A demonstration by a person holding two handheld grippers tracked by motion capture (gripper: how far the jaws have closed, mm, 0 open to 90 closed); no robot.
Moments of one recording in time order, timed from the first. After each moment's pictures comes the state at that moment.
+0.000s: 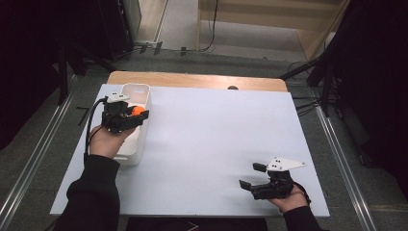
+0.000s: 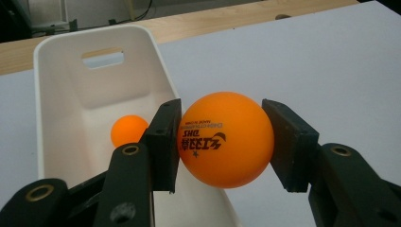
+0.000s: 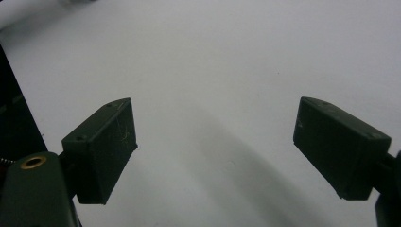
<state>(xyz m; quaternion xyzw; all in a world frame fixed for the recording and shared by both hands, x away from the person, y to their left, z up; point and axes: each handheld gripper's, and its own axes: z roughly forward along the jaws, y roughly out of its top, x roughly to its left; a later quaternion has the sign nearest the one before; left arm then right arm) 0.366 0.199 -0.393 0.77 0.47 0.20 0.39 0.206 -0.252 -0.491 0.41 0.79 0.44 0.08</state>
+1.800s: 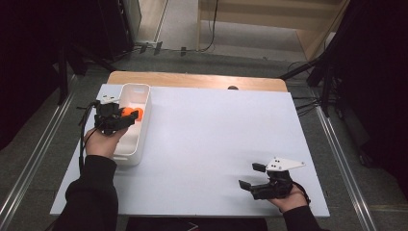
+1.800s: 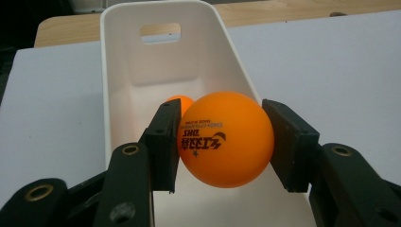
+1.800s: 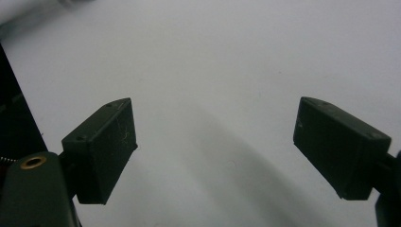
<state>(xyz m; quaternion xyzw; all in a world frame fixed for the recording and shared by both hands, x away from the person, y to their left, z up) 0.374 0.220 -0.411 0.73 0.53 0.23 0.37 0.206 -0.251 -0.492 0.41 0.79 0.44 0.08</state>
